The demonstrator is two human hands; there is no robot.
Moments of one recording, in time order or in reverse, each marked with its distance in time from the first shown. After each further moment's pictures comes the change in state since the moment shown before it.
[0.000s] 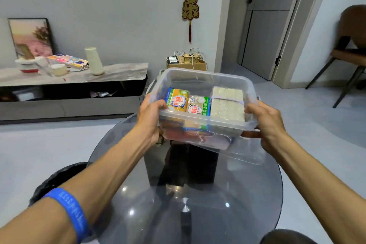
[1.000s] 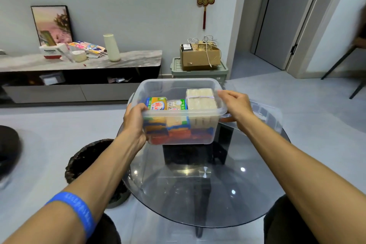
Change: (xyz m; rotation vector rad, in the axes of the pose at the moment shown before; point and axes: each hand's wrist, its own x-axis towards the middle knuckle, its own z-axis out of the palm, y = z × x) left_hand -0.043 -0.014 -0.113 -0.021 0.257 -0.118; right_hand -0.031 0.022 0.099 -0.197 -0.095 0.052
